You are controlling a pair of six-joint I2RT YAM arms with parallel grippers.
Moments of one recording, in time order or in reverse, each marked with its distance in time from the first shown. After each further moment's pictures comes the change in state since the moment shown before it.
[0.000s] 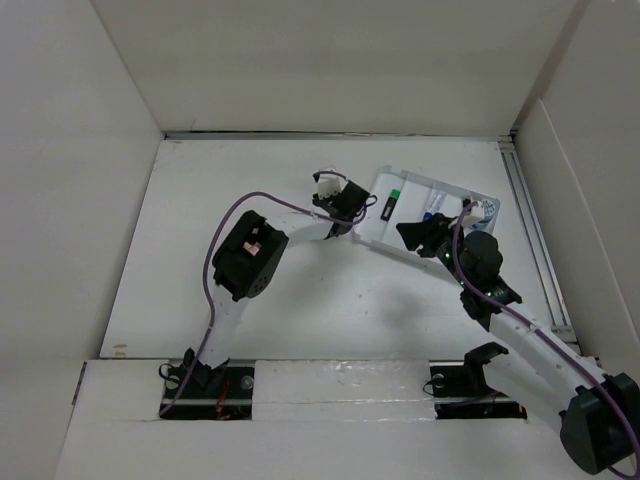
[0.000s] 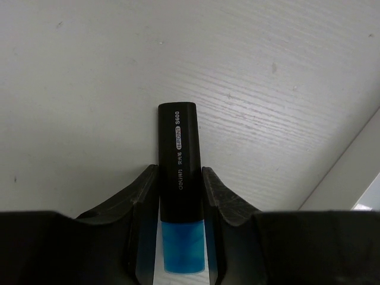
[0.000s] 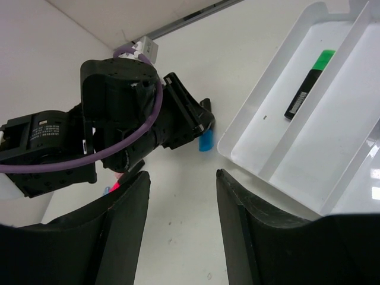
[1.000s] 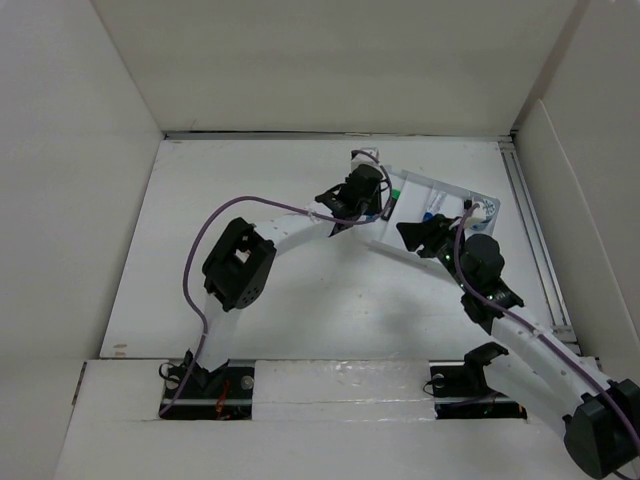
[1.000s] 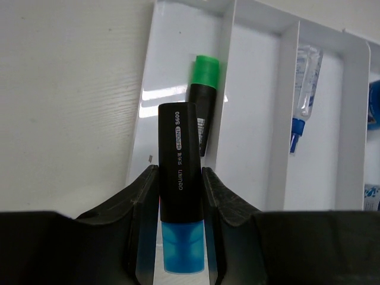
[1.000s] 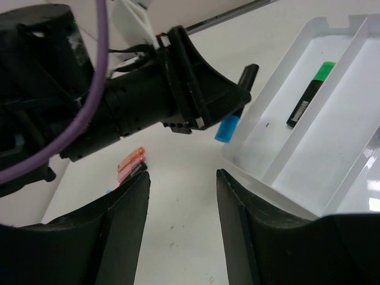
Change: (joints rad) left arm -0.059 -0.142 0.034 0.179 0.391 0.299; right arm 0.034 -0.035 0.002 -0.008 0.048 -0.019
